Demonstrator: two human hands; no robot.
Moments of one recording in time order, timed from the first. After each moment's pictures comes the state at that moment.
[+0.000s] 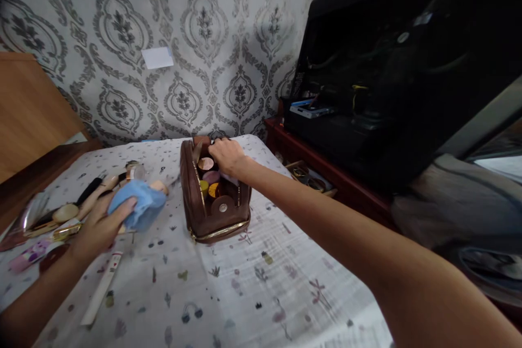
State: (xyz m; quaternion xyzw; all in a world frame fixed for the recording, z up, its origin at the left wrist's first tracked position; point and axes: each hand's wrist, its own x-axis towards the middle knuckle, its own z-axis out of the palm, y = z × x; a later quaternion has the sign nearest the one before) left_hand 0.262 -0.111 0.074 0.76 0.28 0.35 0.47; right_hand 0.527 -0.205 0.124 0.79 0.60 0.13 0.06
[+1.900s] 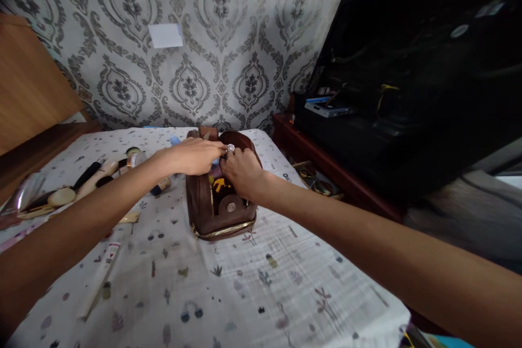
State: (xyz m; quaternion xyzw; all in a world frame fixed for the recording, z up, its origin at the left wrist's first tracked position) left_hand 0.422 -0.113 0.140 0.99 0.04 -0.05 -0.09; right_hand 0.500 -0.232 0.114 0.74 0.61 0.14 0.25
